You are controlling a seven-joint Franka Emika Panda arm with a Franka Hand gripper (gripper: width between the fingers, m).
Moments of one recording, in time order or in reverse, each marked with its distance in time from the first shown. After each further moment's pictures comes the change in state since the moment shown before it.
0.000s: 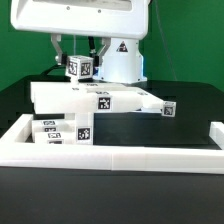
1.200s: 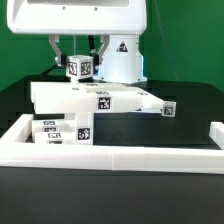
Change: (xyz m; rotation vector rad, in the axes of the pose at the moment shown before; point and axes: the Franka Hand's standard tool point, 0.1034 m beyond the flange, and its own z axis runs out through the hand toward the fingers) arm 0.004 0.000 0.000 0.064 0.004 0.026
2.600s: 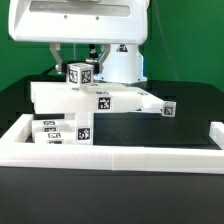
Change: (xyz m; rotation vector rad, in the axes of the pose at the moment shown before) arm 0.003 -0.002 0.011 -0.021 0.010 0.020
